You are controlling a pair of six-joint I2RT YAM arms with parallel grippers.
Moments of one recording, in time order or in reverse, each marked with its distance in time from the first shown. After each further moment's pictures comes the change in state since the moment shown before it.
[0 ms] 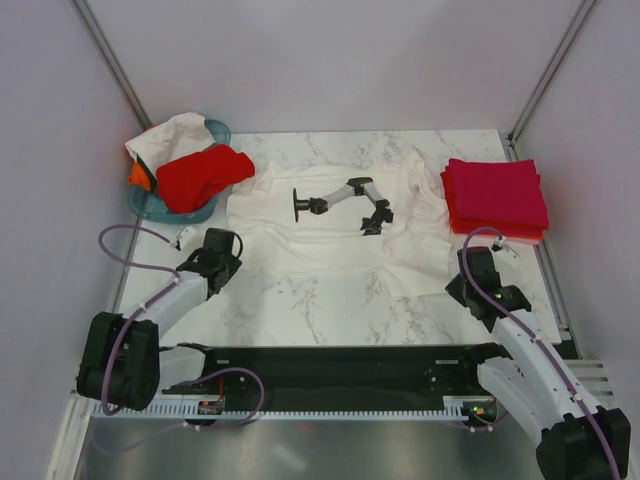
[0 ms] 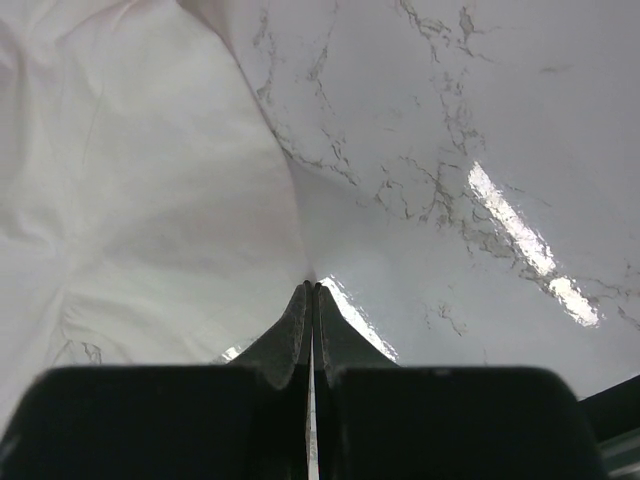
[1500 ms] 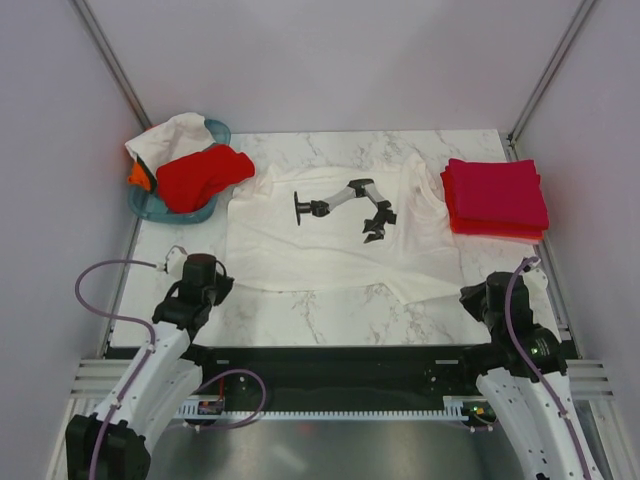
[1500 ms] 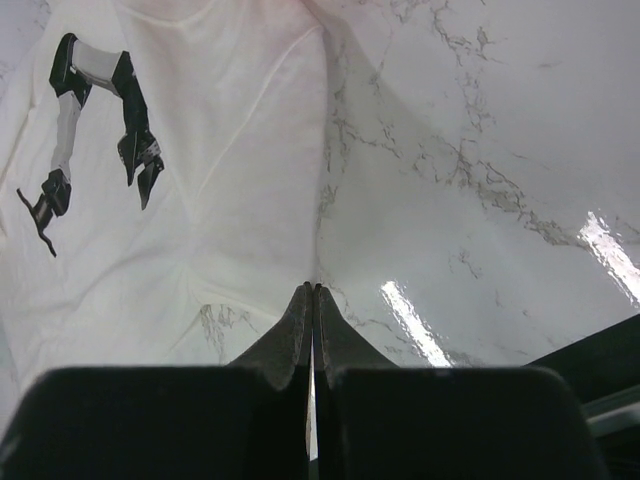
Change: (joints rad) left arm 0.011 -0.494 -0.151 -0.171 0.168 -0.040; right arm 0.000 -0.431 0.093 -0.270 -0.051 0.050
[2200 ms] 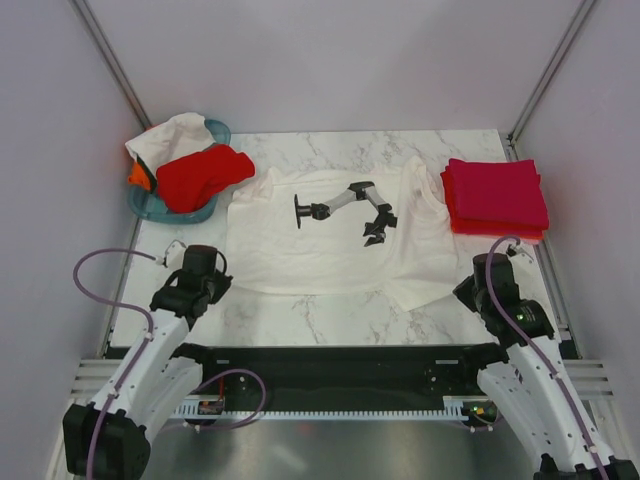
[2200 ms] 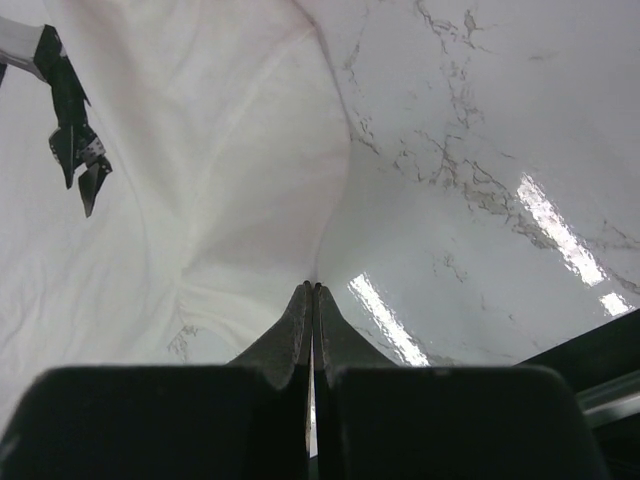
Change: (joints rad) left arm 0.002 0.034 0.119 -0.163 -0.008 0.026; right arm 0.000 0.190 0.014 0.040 0.004 -0.026
